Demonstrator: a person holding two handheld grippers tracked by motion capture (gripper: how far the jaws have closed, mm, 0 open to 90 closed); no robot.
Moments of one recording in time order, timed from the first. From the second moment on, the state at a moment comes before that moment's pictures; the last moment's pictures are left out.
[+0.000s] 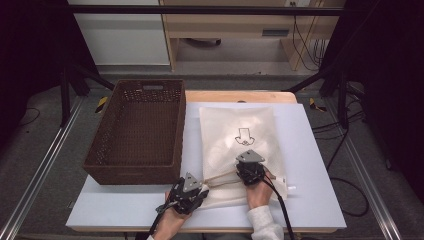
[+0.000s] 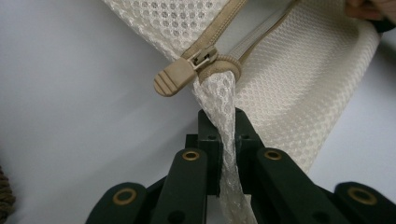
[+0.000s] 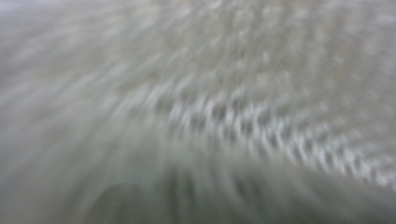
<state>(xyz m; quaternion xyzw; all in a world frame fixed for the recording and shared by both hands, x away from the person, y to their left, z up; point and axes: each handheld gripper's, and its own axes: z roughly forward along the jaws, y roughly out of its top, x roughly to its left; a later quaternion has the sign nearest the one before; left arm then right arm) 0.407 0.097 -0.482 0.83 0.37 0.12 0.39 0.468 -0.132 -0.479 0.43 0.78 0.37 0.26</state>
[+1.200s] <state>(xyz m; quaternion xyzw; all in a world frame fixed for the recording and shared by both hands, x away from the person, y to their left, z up) 0.403 0.110 -0.473 0.81 0.37 0.15 0.42 0.402 -0.261 -0.482 0.49 0.74 0.40 0.24</state>
